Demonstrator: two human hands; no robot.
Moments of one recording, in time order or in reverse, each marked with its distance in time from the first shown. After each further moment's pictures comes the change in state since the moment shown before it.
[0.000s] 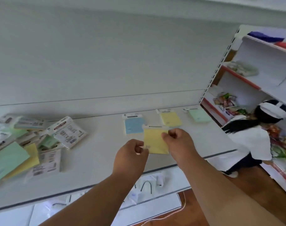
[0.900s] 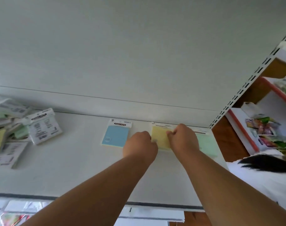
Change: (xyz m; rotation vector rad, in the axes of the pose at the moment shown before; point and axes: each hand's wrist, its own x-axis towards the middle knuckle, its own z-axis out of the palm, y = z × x) left_hand 0.117 0.077 0.118 0.469 0.135 -0.157; right_hand 0.178 0.018 -0.028 -0.617 -0.071 -0.232
